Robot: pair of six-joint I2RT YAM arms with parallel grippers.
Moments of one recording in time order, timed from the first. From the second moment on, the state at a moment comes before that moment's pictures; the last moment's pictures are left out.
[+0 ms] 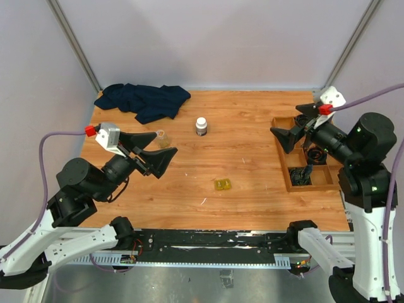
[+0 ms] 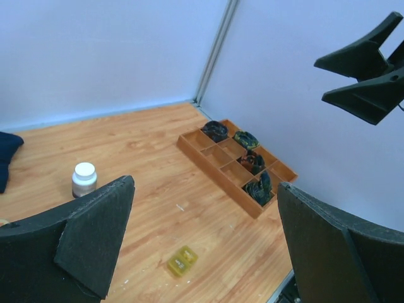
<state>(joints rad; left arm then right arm) -0.97 0.58 1.01 -0.25 -0.28 -0.29 0.12 0.87 1.43 -0.66 -0.58 -0.26</state>
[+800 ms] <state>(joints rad) -0.97 0.58 1.06 -0.30 -0.17 -0.30 0.12 0.76 1.47 -0.72 -0.44 -0.04</state>
